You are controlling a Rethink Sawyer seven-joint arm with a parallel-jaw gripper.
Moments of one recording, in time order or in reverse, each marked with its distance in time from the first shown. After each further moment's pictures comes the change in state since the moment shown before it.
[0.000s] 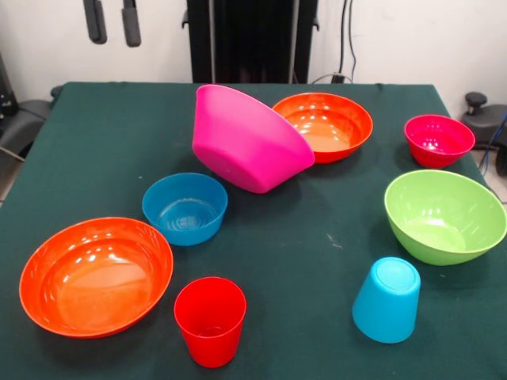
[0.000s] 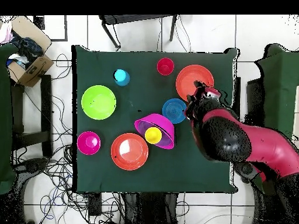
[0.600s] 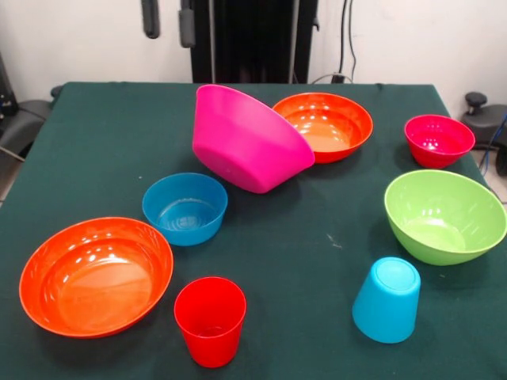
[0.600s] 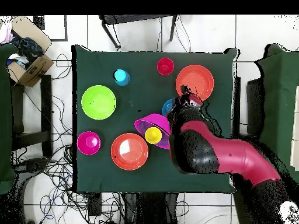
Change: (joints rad) arm 0.146 -0.058 -0.138 0.114 -0.001 -0.243 0.200
